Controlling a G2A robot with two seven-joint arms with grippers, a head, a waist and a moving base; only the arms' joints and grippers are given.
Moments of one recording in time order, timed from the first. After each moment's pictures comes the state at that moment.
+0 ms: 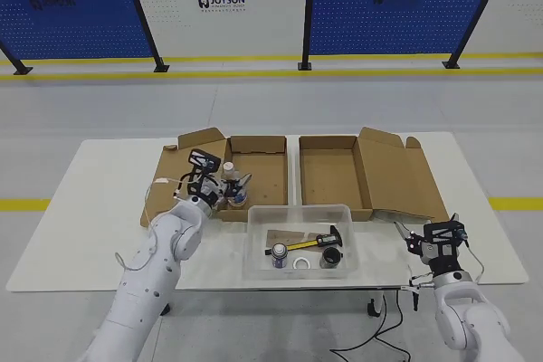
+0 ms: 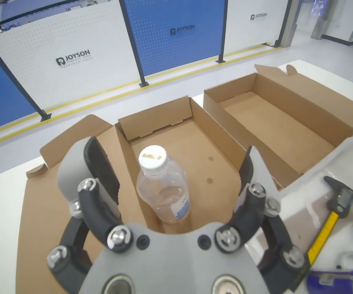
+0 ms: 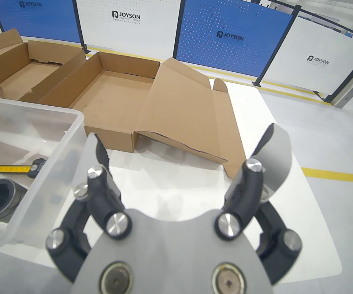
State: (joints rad) left arm 1.08 -1.27 -1.24 -1.34 1.28 -0.21 -0.08; right arm -1.73 -1.15 1.60 -1.80 -1.33 0.00 0.00
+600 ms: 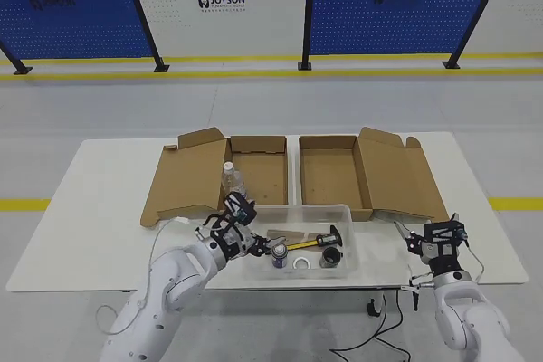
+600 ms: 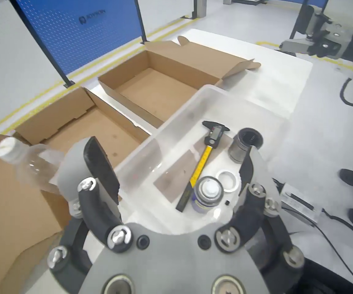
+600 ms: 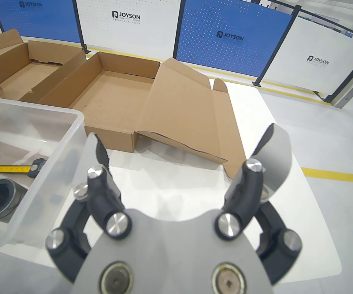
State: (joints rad) left arm 1.38 -1.23 -1.23 -1.76 1.17 -0.49 -0.37; right arm -1.73 -1.15 1.60 -1.80 -1.33 0.00 0.00
